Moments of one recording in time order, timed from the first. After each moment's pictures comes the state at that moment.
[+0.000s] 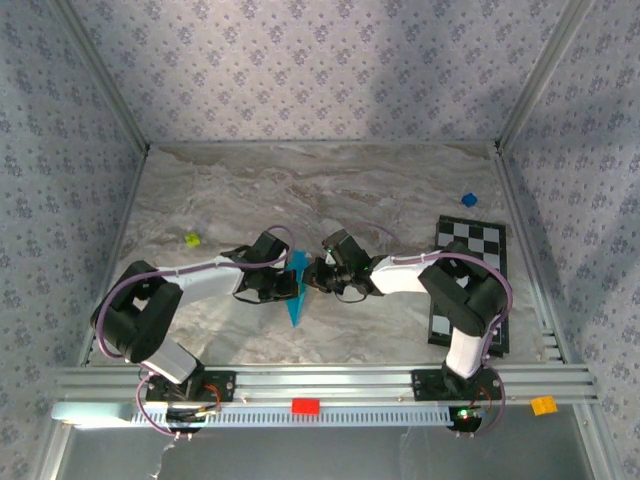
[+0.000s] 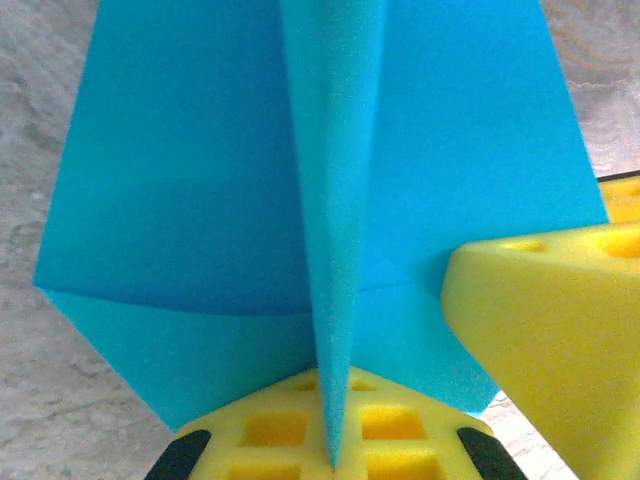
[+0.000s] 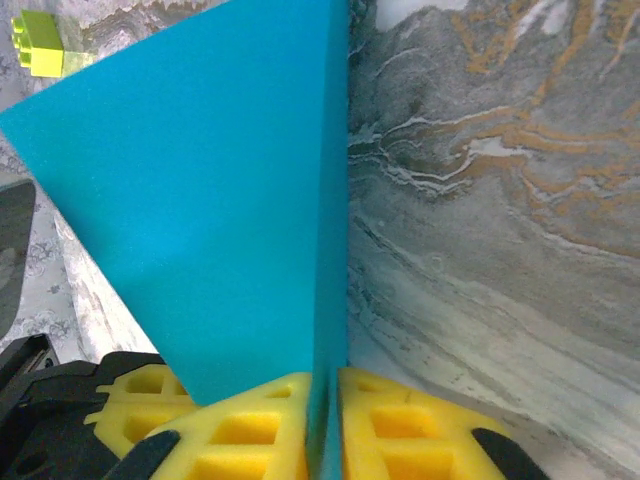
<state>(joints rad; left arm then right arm) -0.66 1.55 0.73 -0.33 0.31 -0.70 0.80 1.79 0.83 0.19 -0.37 1.06</state>
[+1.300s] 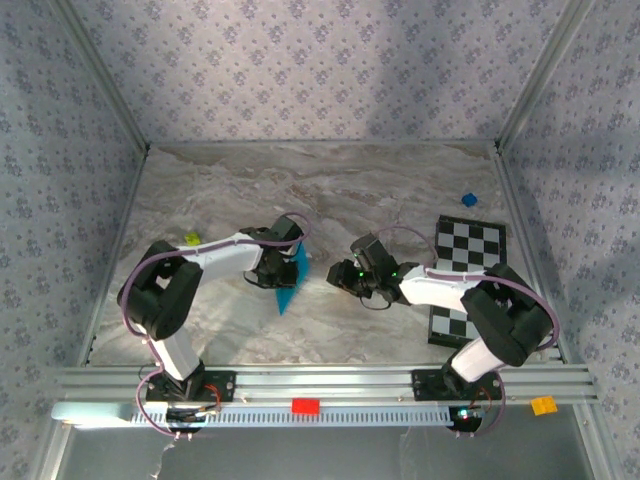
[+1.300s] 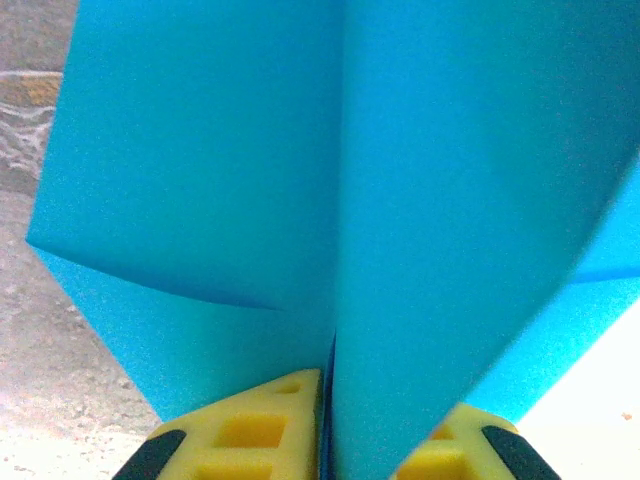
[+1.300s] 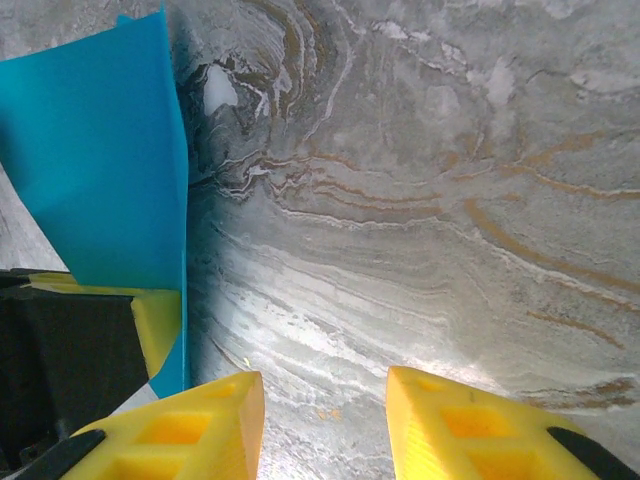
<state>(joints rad) -0.68 1.72 1.00 -0.64 0.08 -0.59 0.73 1.53 0.65 0.05 -0.22 1.02</state>
